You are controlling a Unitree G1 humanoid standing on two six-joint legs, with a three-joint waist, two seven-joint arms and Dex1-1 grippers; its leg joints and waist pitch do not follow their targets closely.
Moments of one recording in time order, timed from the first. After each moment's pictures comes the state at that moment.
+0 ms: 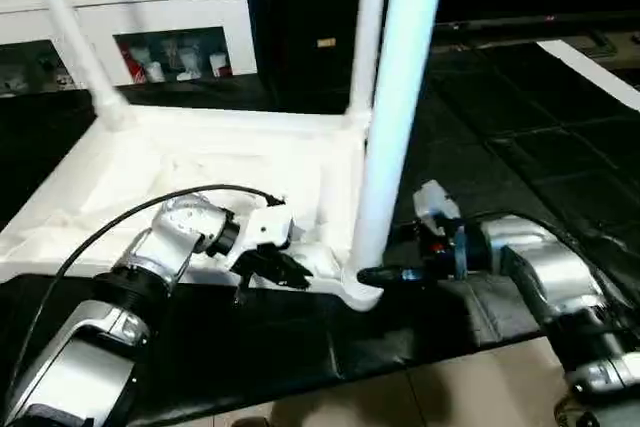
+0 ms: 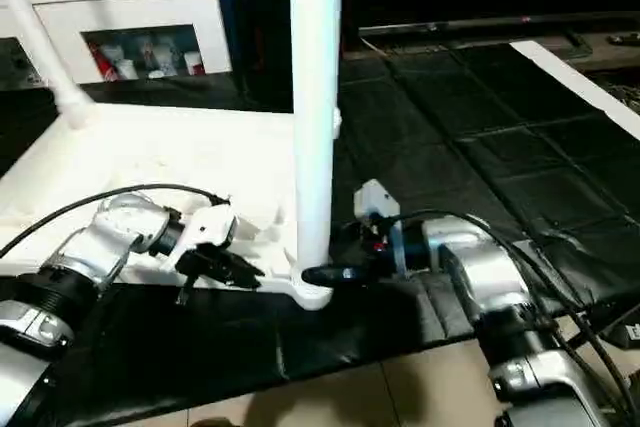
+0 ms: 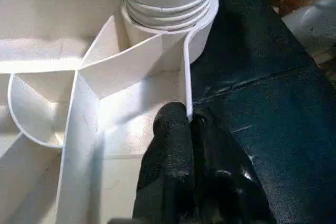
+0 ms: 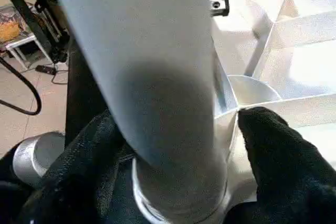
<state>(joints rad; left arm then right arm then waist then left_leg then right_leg) -0.68 0.42 -0.35 0.73 0.04 -0.14 -1.49 -0.50 -0.42 0.21 0.41 0.27 0.28 1.37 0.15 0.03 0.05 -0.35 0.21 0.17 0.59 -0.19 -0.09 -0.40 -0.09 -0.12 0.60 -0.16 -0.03</state>
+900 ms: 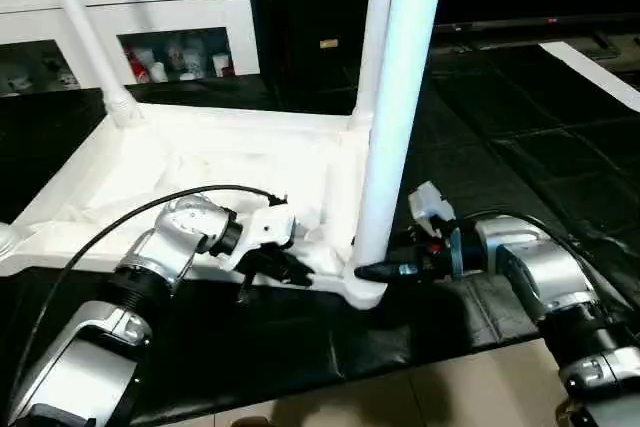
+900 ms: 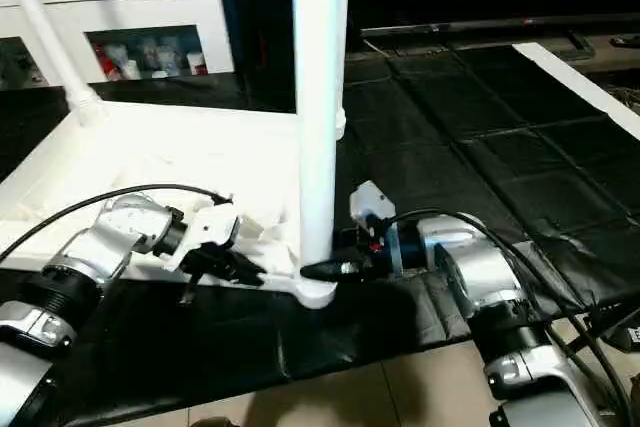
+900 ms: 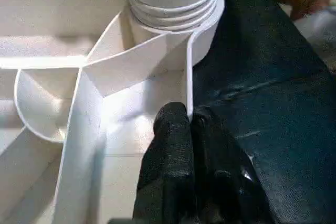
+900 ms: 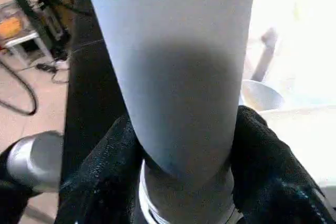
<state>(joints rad) -0.68 0.39 -0.34 0.73 0.05 -0.11 -1.42 -0.49 -0.38 0.19 0.43 0.26 0.24 1.33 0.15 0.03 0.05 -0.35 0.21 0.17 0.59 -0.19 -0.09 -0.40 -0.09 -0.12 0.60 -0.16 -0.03</state>
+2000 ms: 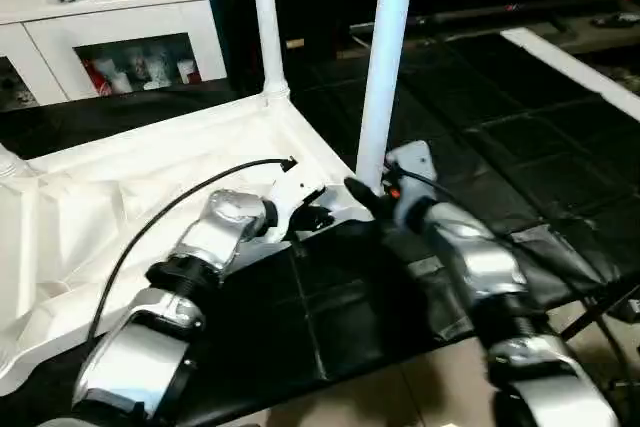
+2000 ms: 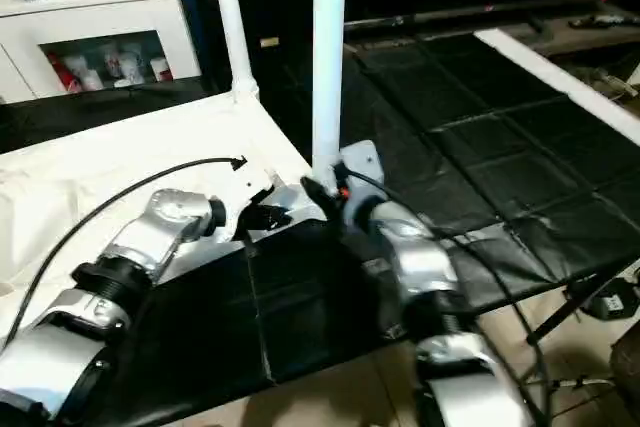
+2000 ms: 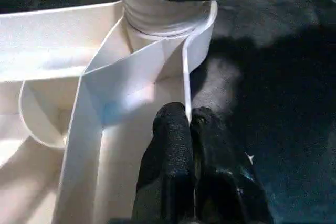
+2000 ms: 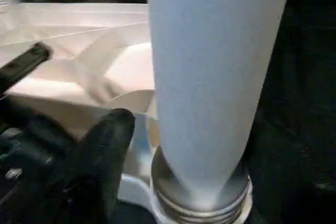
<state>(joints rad) -0.75 0.23 -0.23 0.82 0.11 0.10 -0.96 -0.57 -0.15 0.03 0.59 0.10 0.14 0.70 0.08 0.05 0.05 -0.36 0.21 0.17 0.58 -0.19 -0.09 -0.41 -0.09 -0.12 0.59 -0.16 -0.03</state>
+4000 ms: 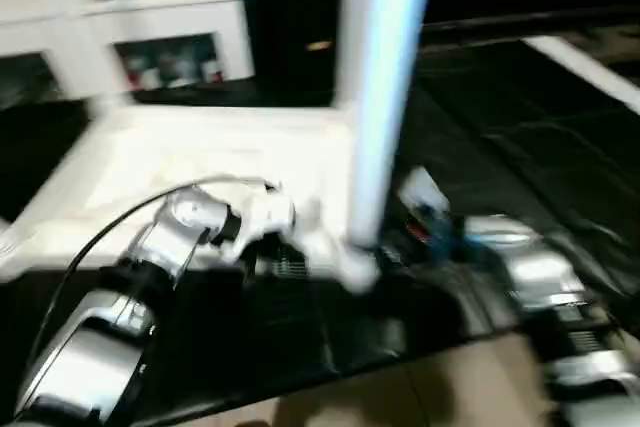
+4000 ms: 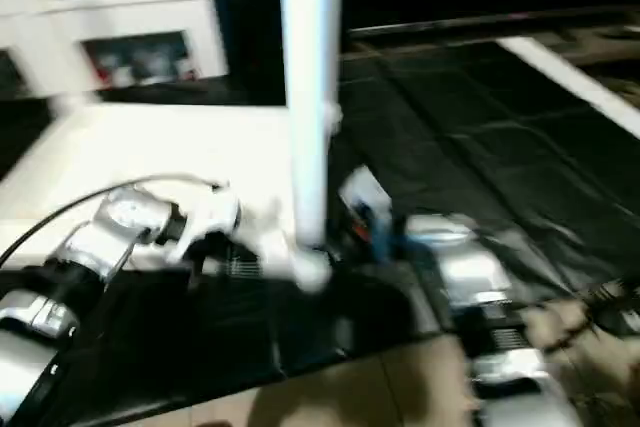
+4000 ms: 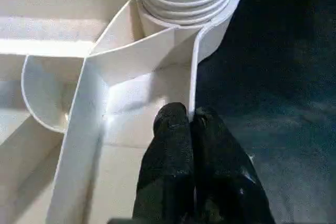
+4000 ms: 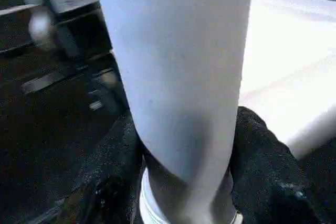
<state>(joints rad) -0.75 0.35 -0.31 0.81 0.12 0.04 -1.22 -0.51 -0.23 0.10 0.45 0.17 0.29 0.98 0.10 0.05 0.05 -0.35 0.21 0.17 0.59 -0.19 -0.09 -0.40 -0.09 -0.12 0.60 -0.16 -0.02</state>
